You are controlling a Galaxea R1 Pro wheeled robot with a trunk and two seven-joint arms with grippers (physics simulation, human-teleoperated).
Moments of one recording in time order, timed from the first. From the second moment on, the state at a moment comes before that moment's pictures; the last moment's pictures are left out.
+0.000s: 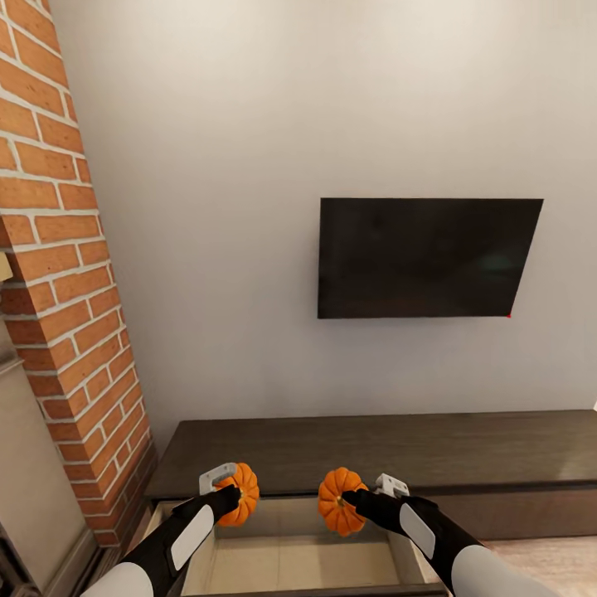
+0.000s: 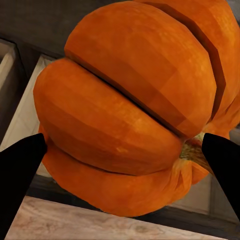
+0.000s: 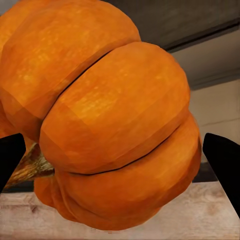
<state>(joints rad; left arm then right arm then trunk) -0.55 -0.01 -0.33 -0.49 0.74 0.20 0.24 -0.63 -0.02 0.29 -0.30 -0.66 0.30 0.19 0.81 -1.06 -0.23</state>
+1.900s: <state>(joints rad) -0.55 -0.01 -0.33 -0.54 0.74 0.22 0.24 -0.63 -0.02 0.29 -0.30 -0.65 0.30 0.32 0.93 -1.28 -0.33</state>
